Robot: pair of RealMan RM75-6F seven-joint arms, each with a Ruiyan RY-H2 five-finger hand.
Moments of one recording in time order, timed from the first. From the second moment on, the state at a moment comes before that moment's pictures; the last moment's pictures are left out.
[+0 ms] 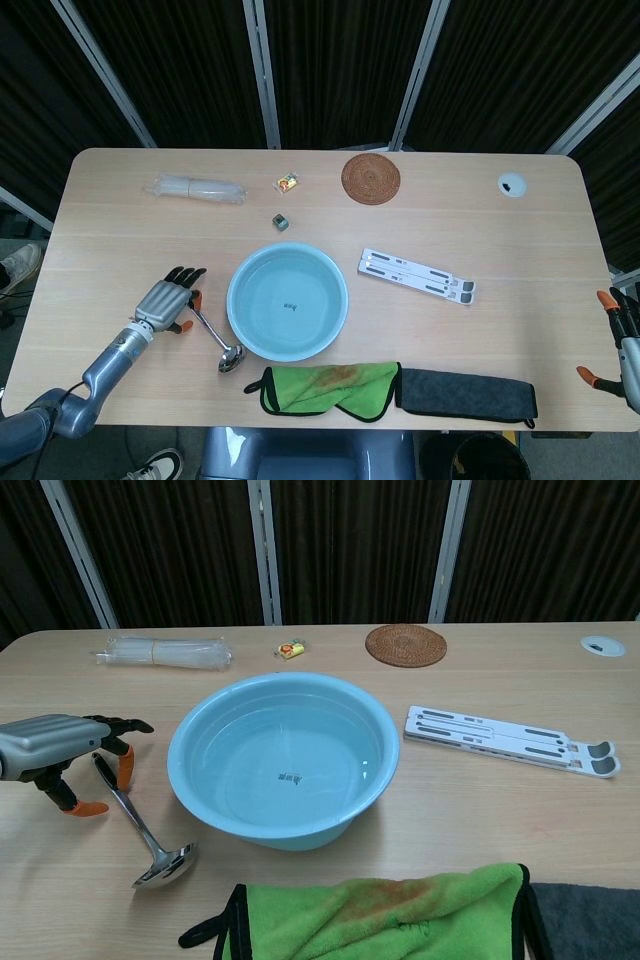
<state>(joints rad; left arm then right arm) -0.61 -1.60 0.00 -1.05 1.43 0.82 -0.03 0.03 -1.01 0.07 -1.59 -1.44 1.45 0.10</state>
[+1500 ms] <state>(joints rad) -0.60 -1.60 0.03 -1.03 1.46 0.86 -0.07 0.03 -1.00 0.07 -1.60 -1.44 1.45 0.09</state>
